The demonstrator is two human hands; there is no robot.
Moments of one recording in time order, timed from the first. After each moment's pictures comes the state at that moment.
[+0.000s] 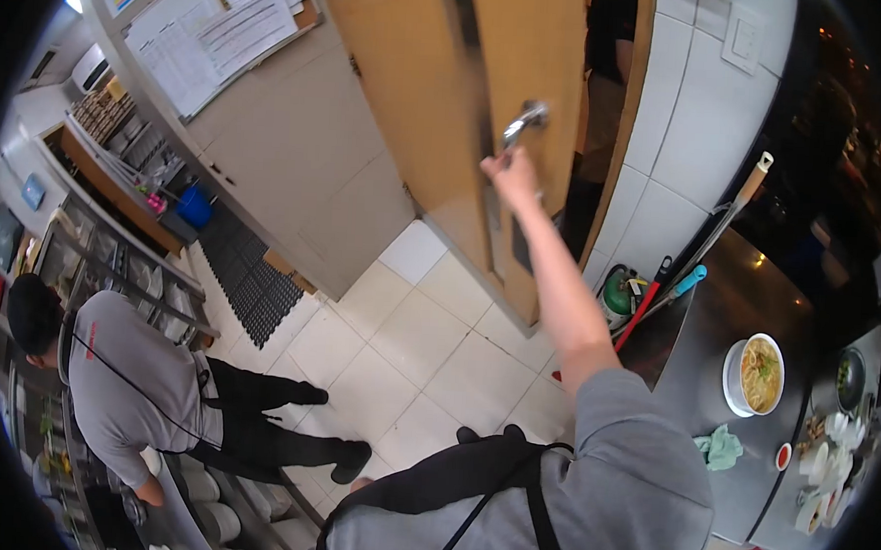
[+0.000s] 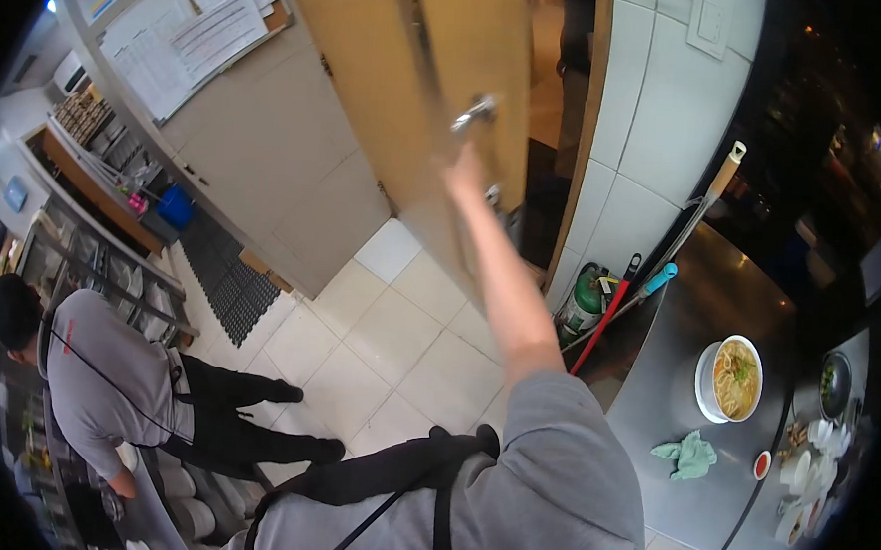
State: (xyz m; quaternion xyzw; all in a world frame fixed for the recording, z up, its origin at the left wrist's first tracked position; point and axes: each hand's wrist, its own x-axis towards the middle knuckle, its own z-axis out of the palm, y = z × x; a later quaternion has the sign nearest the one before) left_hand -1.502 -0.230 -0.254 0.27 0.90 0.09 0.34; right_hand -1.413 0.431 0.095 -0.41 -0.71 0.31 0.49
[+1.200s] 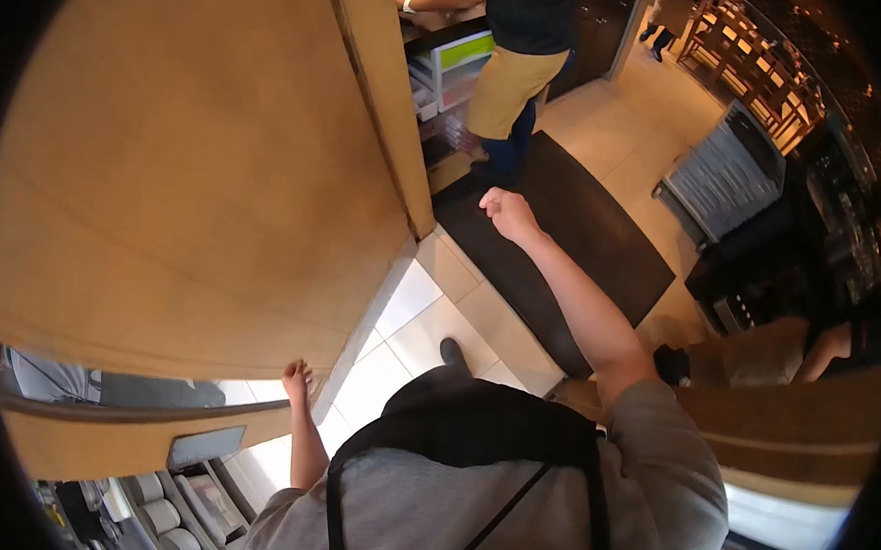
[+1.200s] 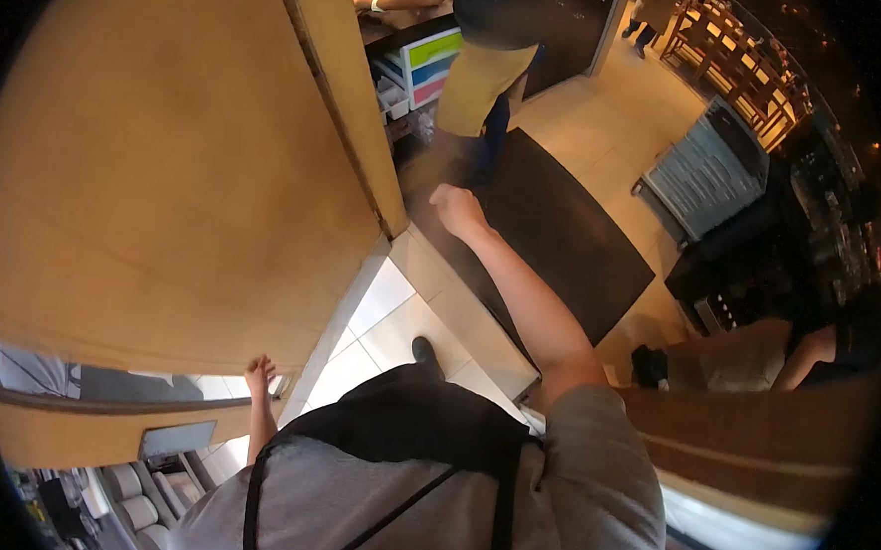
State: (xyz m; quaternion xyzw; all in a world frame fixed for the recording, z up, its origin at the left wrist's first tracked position) left_hand -1.915 0.361 -0.219 -0.14 0.77 0.60 0.18; right_hand -1.769 0.891 -0.033 -0.22 -0.88 0.35 0.22
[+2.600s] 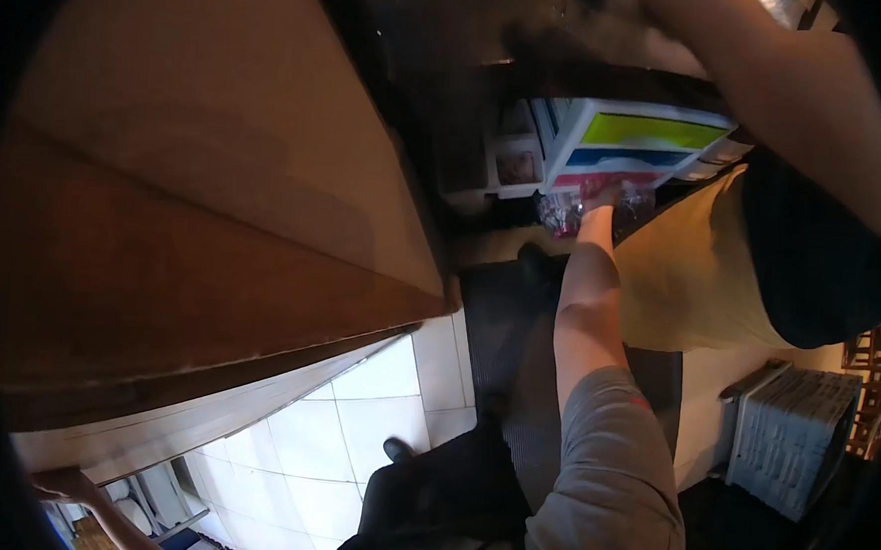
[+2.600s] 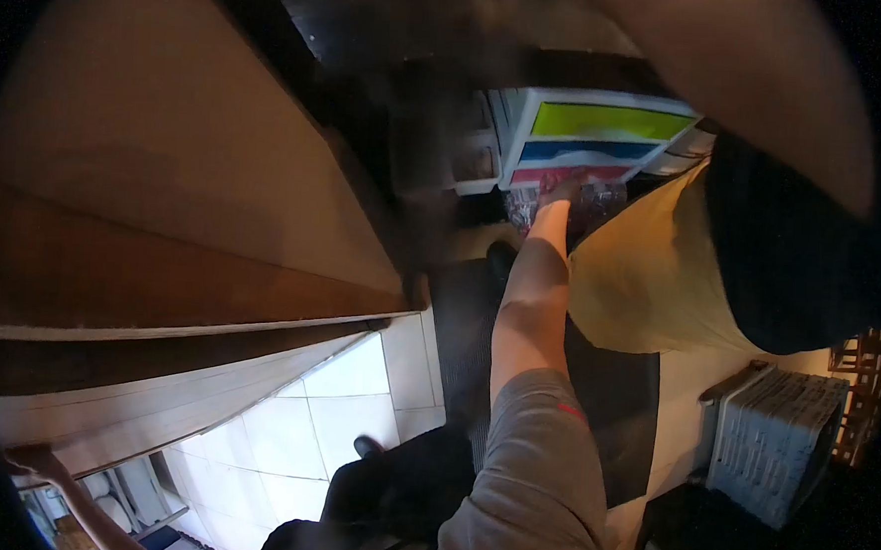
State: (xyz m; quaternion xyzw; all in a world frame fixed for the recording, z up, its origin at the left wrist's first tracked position) left_hand -2.146 0.669 0.061 -0.14 0.76 0.03 -0.63; right_hand -2.352 1.445 -0.437 -0.46 -0.18 0.82 0.28
